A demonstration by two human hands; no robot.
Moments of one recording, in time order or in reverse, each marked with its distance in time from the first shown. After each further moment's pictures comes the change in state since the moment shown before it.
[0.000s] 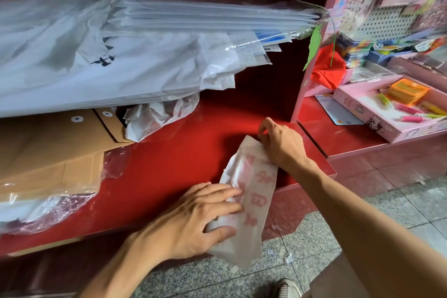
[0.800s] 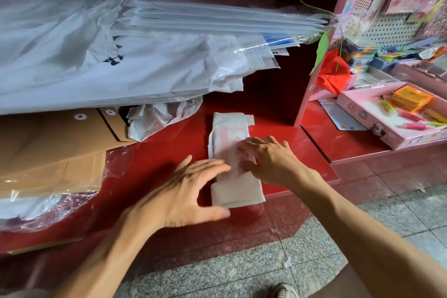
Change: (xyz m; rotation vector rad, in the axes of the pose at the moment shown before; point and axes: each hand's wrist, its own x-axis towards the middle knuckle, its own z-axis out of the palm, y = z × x) left_hand 0.015 -0.029 -0.026 0.005 0.019 -0.189; right_hand -0.024 -0.048 -0.031 -0.191 -0.465 -0.195
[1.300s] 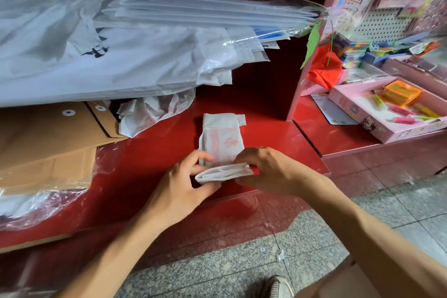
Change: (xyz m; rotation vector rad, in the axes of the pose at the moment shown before) left_hand 0.002 0.018 0.020 -0.444 0.390 -0.234; right_hand -0.034 0.000 -0.011 0.360 -0.002 -0.228
